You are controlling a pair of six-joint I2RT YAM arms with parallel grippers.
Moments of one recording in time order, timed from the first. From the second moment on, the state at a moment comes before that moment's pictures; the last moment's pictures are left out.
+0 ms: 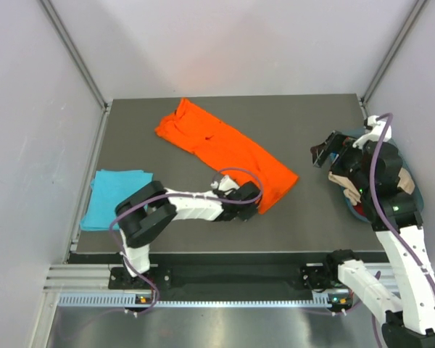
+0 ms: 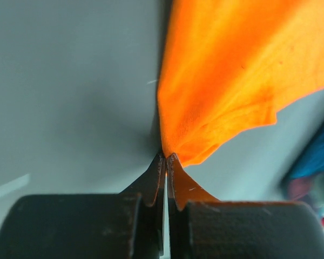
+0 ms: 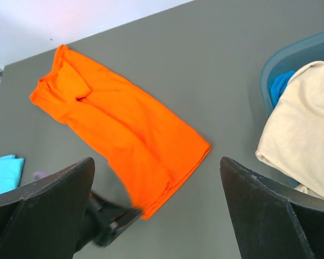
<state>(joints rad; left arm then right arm) -1.05 1.90 1.09 -0.12 -0.27 -1.66 0.20 0.75 1.08 -0.64 0.08 0.41</state>
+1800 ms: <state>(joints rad) -1.15 1.20 0.51 -0.39 -0.24 -1.56 0.49 1.27 0.57 -0.38 -0.31 0.38</state>
